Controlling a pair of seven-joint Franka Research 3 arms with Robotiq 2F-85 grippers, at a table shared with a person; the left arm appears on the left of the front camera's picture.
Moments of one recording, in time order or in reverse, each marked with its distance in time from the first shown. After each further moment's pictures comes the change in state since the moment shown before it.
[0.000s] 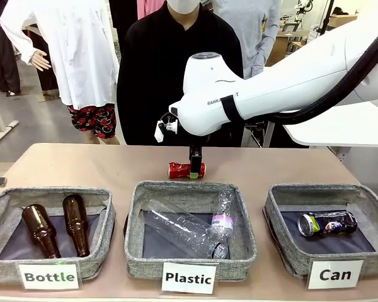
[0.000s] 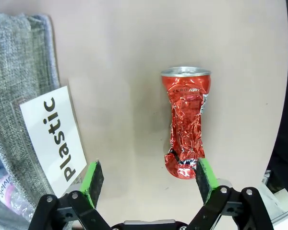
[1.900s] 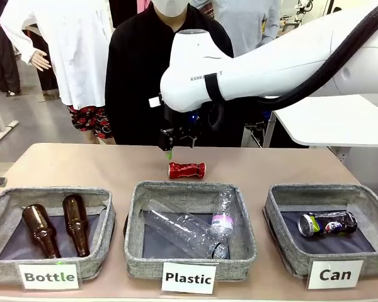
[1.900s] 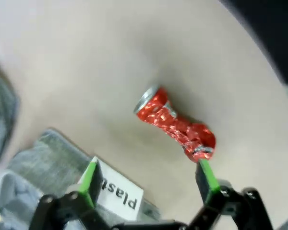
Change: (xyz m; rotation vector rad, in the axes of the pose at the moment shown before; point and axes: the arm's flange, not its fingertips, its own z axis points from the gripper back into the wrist) left arm 0.000 0.000 0.000 0.000 0.000 0.000; right arm 0.041 -0.019 0.043 0.038 -0.026 -0.692
